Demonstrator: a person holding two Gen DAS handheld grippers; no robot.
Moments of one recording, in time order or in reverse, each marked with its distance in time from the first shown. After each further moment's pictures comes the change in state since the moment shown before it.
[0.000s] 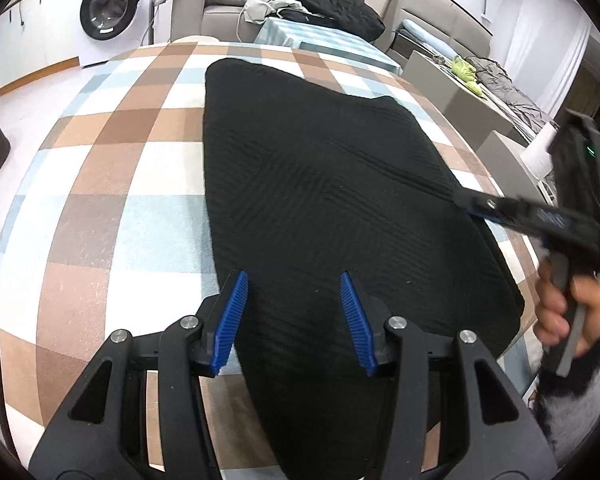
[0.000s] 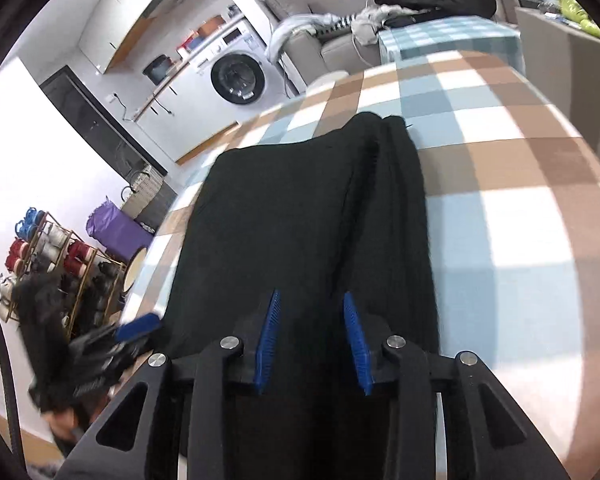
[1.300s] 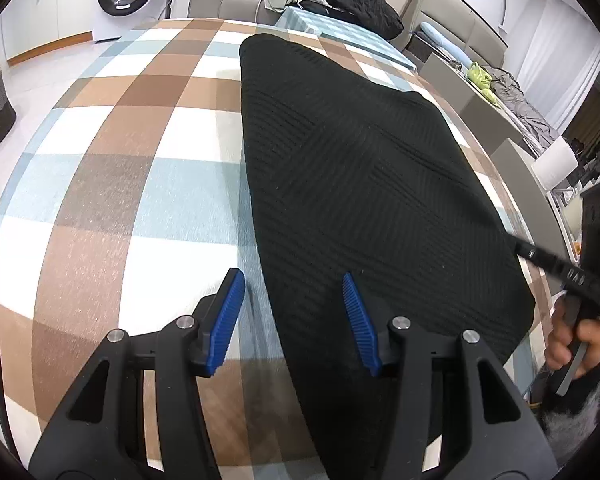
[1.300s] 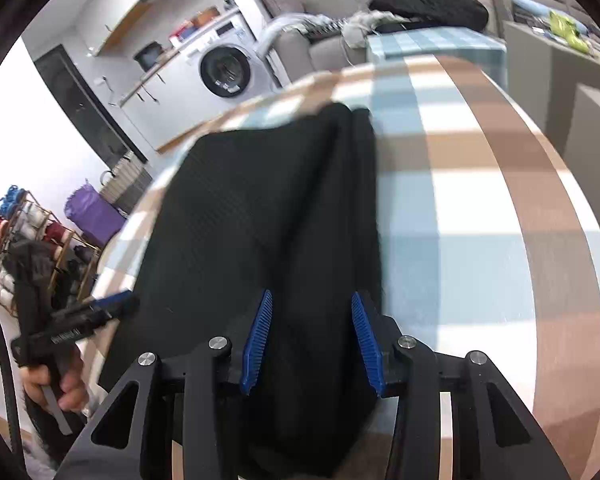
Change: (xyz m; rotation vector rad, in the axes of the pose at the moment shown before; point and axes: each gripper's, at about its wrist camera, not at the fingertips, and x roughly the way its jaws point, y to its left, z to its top) left arm 0.015 0.029 -0.006 -0.079 0.027 -0.009; right arm -0.019 -0.019 -0.038 -0.067 -0.004 -0.096
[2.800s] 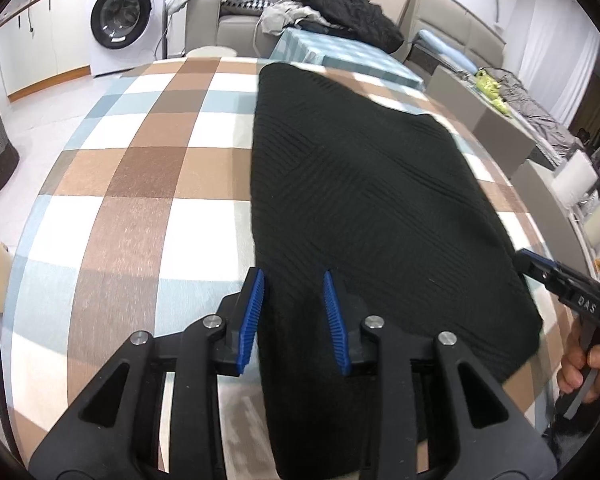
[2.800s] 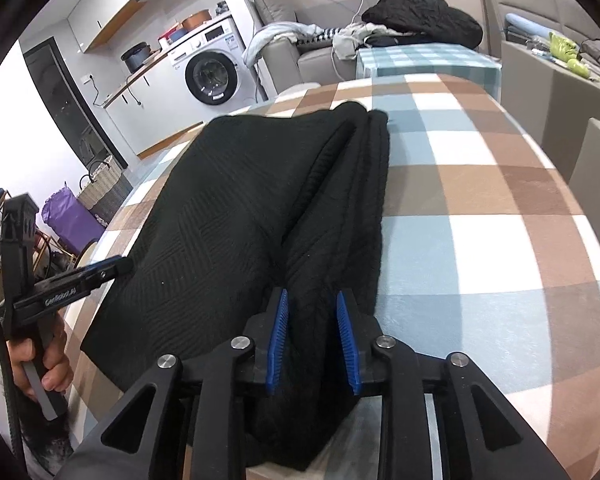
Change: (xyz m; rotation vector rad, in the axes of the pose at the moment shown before) left arm 0.025 0.006 0.068 0.074 -0.086 0.050; right arm 0.021 0.023 0.027 -0.029 -0.073 -0.088
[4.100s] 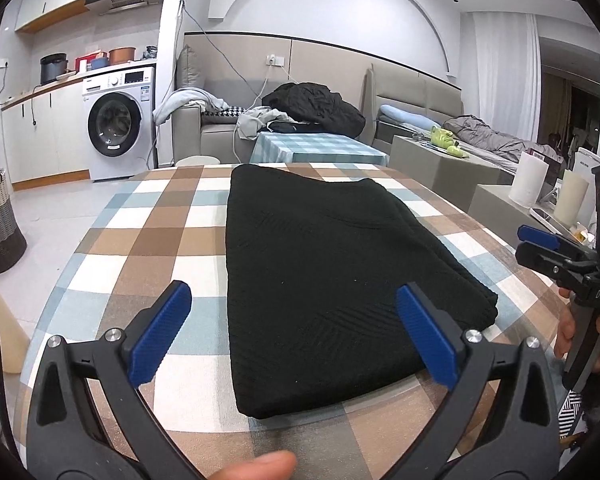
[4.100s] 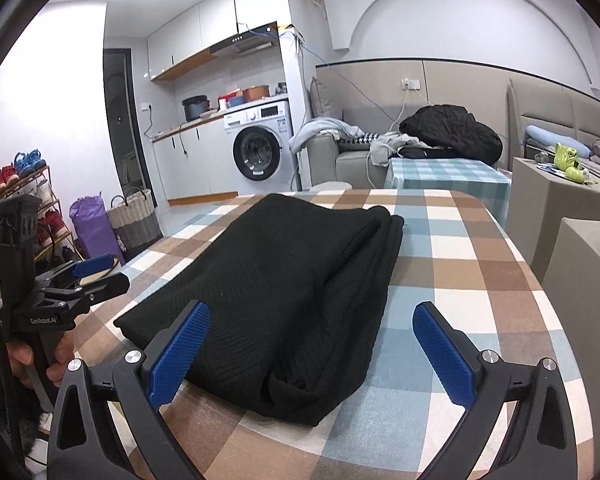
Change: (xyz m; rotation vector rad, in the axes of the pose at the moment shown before) left arm -0.093 -0.045 -0.074 0.157 -0.395 0.000; right arm -0.079 0.022 -0.053 -0.221 -0.386 0.039
